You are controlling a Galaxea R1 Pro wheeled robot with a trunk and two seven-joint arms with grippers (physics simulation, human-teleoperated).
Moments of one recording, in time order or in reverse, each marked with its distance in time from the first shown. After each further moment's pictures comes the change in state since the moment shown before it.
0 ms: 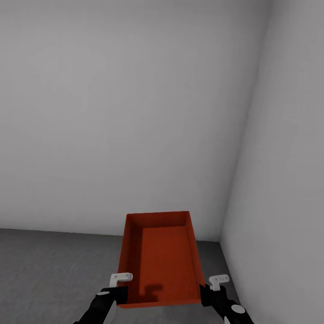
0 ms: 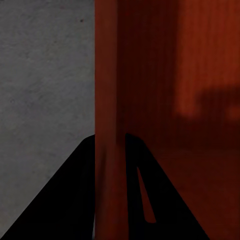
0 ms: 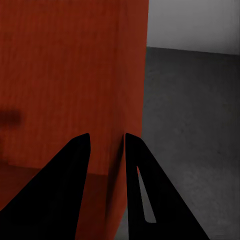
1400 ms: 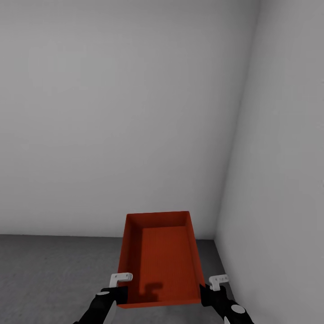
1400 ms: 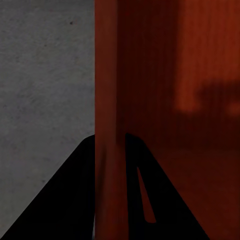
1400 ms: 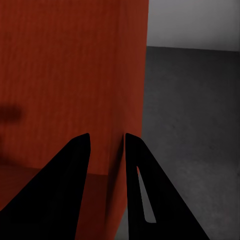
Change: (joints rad) left arm 0.000 0.000 0.000 0.000 0.000 0.000 -0.001; right arm 0.000 0.000 0.002 0.000 -0.001 0.000 -0.001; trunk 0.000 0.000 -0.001
